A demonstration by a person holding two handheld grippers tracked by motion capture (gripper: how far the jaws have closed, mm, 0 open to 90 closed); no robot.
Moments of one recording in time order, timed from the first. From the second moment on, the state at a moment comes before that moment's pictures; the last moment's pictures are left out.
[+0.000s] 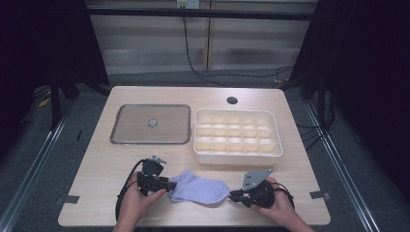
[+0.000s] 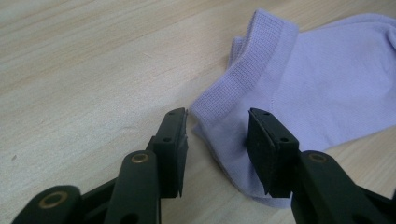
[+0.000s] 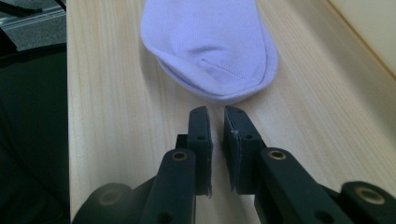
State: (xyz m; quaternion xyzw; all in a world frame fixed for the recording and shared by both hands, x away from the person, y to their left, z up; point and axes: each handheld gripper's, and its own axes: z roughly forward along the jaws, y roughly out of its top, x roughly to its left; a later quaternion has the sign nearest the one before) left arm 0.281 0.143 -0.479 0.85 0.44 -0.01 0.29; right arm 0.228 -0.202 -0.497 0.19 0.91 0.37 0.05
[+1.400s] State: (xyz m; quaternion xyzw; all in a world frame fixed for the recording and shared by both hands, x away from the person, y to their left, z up) left arm 0.279 0.137 -0.459 0.82 0.48 -0.07 0.32; right arm 0.228 -0.201 -0.497 0.20 0.91 0.37 0.04
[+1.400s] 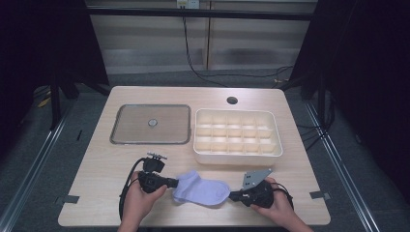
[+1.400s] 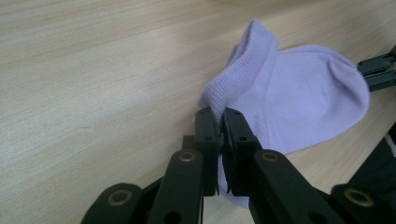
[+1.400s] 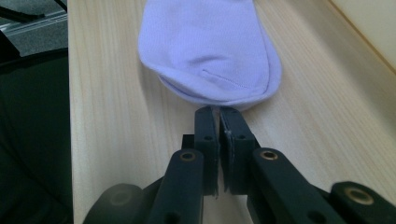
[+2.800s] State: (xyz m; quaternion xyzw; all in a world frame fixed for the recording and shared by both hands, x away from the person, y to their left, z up) left arm 0.279 0.118 -0.435 0.82 0.45 -0.11 0.34; right arm 0.237 -0.199 -0.496 0.20 0.91 0.37 0.04
